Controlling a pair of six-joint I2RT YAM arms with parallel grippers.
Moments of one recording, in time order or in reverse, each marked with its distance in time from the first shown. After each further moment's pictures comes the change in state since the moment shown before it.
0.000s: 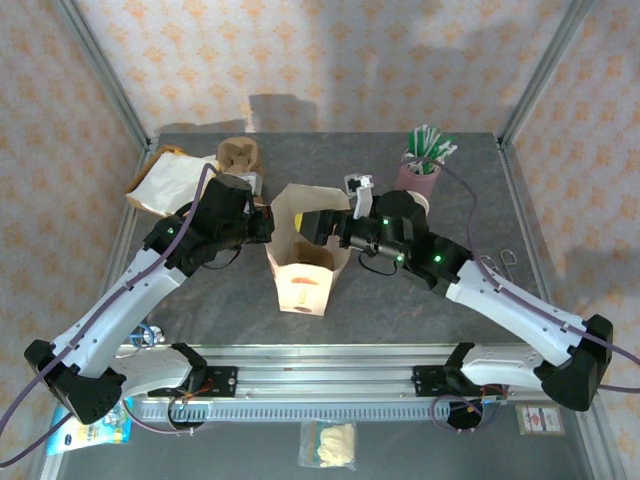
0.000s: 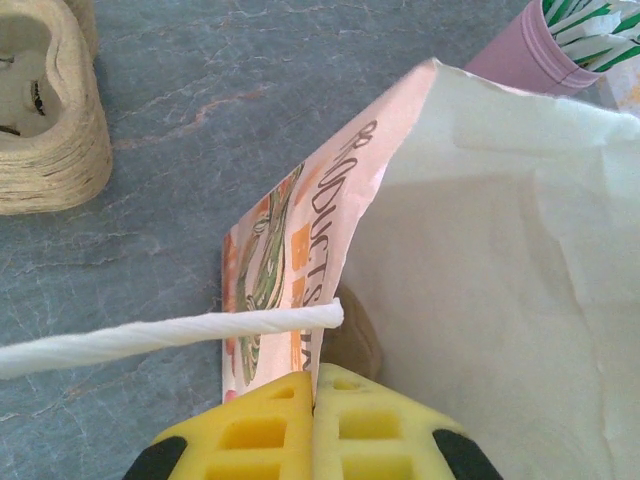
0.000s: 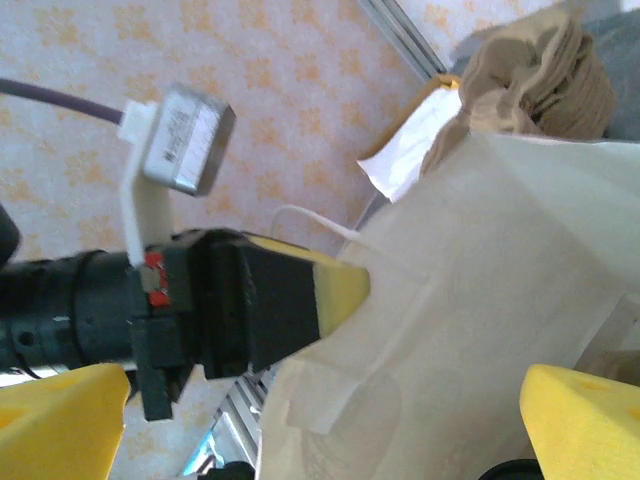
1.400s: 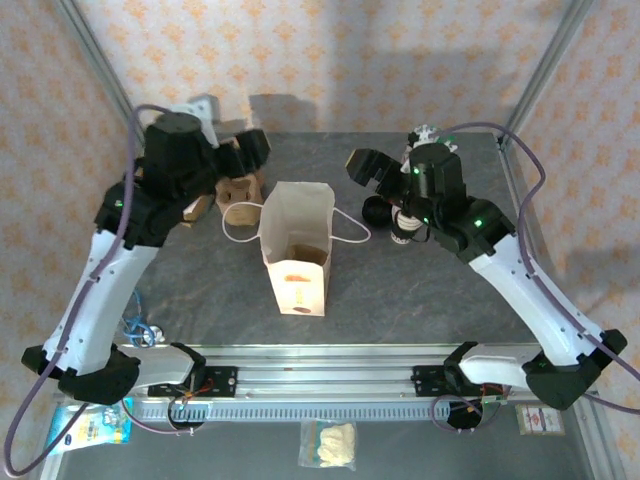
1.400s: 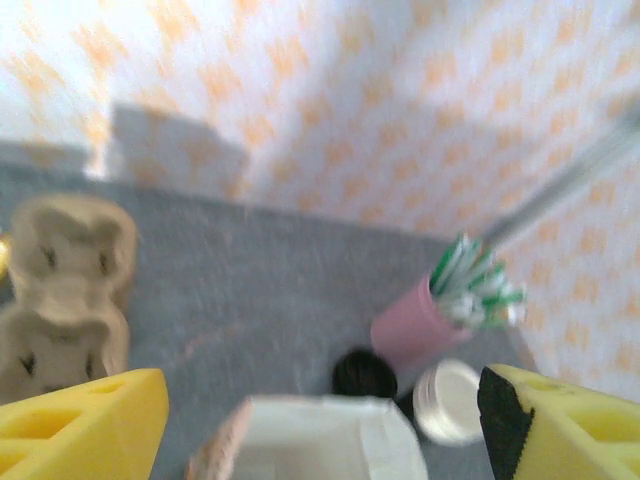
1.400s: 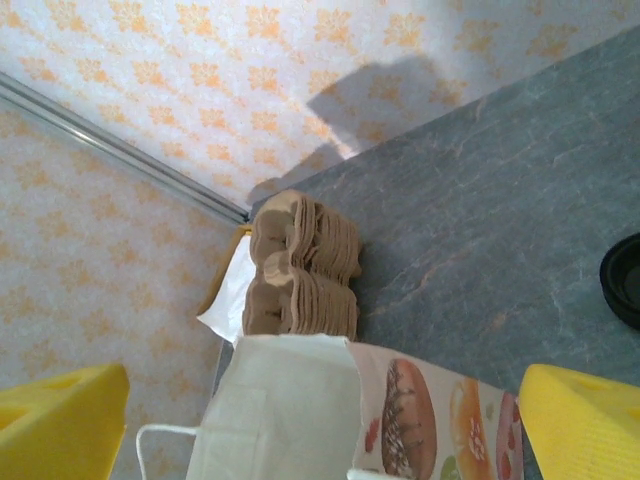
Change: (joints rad) left arm 0.147 0.132 0.559 -0.029 -0.082 0.037; right arm -0.210 0.074 0.396 -0.496 0.304 0.087
